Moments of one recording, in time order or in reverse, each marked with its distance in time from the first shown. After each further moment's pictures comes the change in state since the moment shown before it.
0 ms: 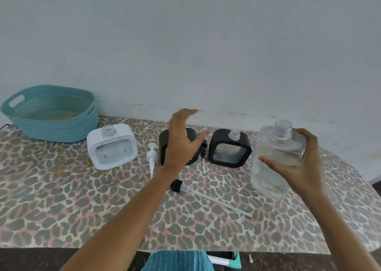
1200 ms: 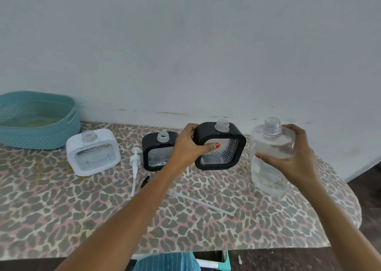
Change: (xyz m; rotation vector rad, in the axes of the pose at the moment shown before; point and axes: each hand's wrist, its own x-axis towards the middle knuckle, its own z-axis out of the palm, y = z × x) left_hand 0.002 0.035 0.038 -0.400 -0.313 -0.565; right_hand 0.020 0.014 -0.036 -0.108 -0.032 0.000
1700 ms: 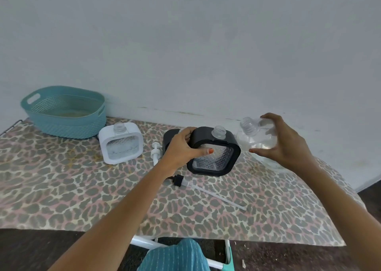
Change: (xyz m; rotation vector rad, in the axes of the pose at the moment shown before) left_hand -0.042 0.010 -0.062 0.033 -0.051 0.035; right_hand 0.006 -0.055 0.014 -0.311 -0.191 -0.356
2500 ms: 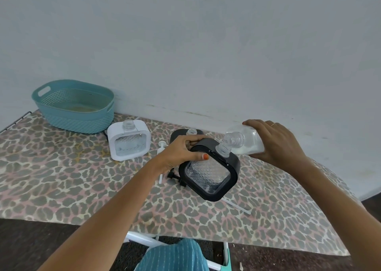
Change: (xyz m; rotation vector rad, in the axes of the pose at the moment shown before) left_hand -0.005 0.000 -0.033 -0.021 -0.273 -0.074; right_hand 0.027 -0.024 0.016 -0.369 0.120 -0.554
